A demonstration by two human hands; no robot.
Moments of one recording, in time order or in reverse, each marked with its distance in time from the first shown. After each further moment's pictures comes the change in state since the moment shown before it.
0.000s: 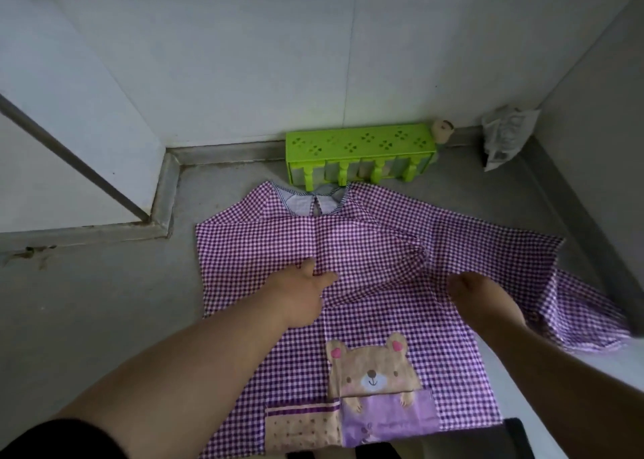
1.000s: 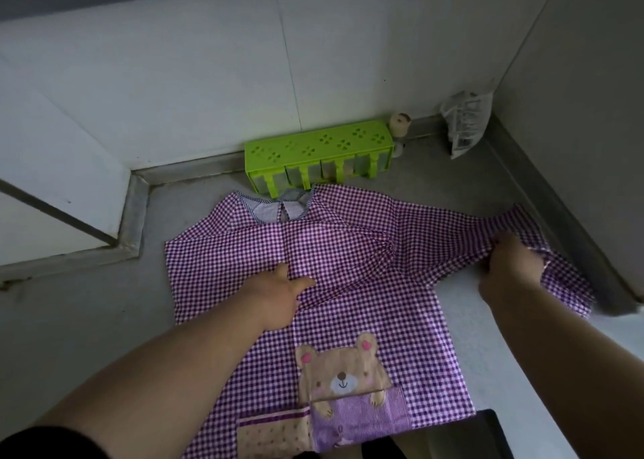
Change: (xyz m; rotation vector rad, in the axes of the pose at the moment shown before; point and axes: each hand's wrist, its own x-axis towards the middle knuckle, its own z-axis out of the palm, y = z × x) left_hand 0.009 0.033 -0.022 0.086 -0.092 -0.035; right_hand 0.029 0.025 -0.069 1.538 0.399 0.563
